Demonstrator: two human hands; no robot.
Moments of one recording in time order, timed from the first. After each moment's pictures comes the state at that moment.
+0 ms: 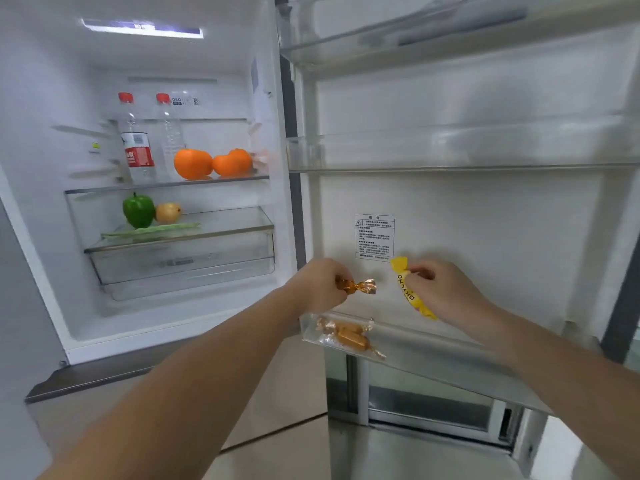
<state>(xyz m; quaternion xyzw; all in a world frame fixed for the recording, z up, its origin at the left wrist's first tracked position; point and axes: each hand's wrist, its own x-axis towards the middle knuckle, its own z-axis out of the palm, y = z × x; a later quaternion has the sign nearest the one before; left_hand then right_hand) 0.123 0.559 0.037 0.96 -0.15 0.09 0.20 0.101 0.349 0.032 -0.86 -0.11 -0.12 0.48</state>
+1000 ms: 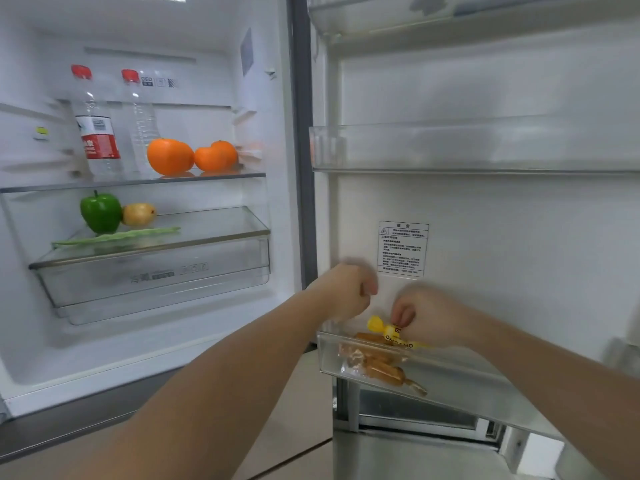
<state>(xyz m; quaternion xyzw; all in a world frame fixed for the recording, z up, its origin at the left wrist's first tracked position) 0.205 0.581 0.022 0.94 -0.27 0.07 0.19 0.167 0.401 0.013 -0.97 -0.14 0.01 0.18</state>
